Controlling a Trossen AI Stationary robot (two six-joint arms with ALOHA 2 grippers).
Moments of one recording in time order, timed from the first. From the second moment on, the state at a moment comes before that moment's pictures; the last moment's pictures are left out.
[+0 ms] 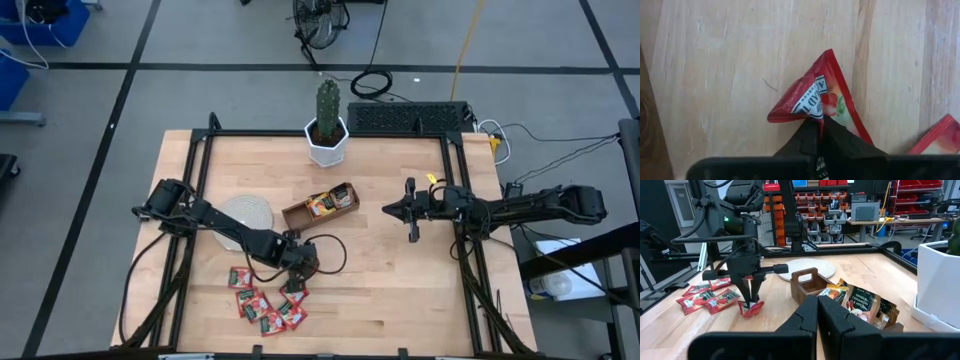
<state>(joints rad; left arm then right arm) -0.33 1.96 1.10 -0.42 -0.10 -0.45 -0.14 0.84 0.01 0.81 -0.13 0.04</state>
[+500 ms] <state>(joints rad) -0.45 1.86 1.30 -0.95 -0.74 -0.23 -0.14 0.84 0.01 0.82 -0.13 0.04</state>
